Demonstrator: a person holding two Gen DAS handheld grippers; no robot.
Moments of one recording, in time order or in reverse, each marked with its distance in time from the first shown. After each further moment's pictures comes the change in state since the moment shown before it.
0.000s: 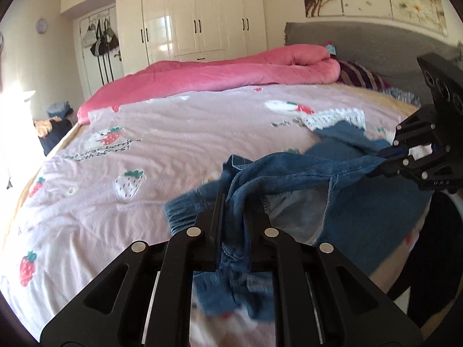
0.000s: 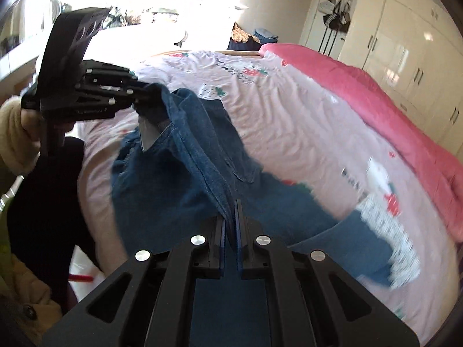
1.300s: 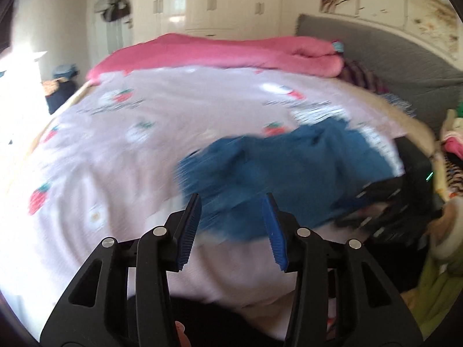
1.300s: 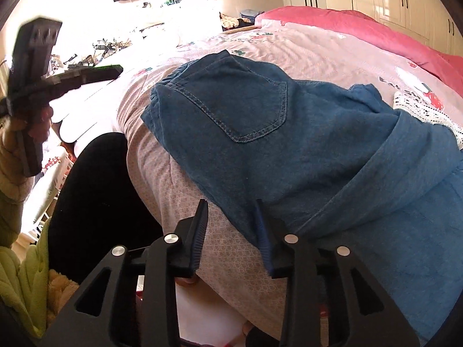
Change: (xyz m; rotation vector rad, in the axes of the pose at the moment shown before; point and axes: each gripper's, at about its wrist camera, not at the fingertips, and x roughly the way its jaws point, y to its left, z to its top) left arm -0.074 -0.014 -0.015 -0.148 0.107 -0.070; right arm 0.011 0.048 -0.073 0.288 0.031 0.194
